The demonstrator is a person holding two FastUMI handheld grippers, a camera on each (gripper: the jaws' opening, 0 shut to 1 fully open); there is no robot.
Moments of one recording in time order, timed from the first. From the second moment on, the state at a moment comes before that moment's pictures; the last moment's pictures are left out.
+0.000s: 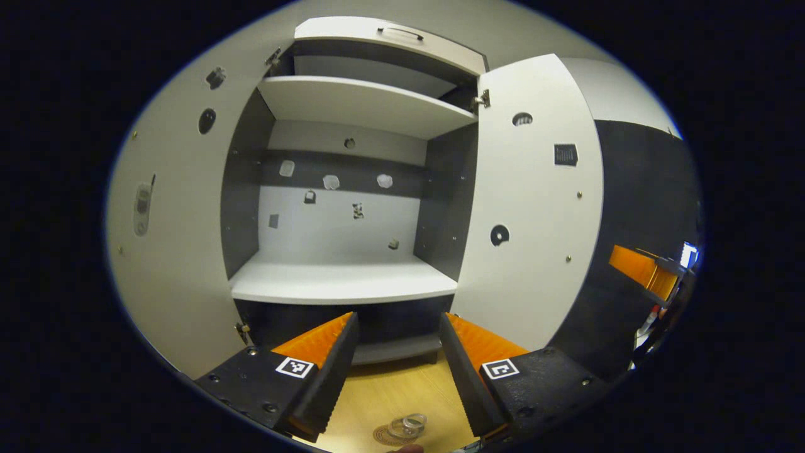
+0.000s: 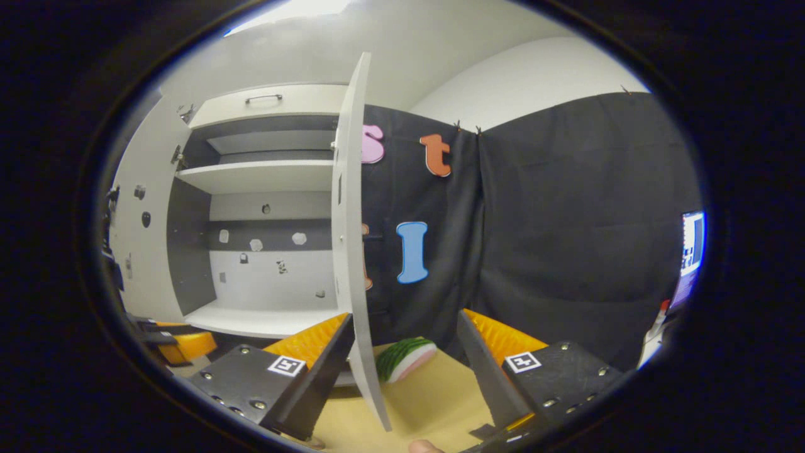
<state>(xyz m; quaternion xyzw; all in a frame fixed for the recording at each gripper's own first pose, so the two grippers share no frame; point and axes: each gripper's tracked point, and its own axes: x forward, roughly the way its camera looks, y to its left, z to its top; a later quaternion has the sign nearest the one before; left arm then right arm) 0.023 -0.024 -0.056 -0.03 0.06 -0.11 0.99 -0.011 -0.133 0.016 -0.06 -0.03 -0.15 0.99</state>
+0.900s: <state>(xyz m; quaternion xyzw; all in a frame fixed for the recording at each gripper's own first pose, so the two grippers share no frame) -0.049 0.094 -0.003 -0.05 0.01 0.08 1.00 0.057 -0.163 0.072 -0.11 -0.07 -0.14 0.98</state>
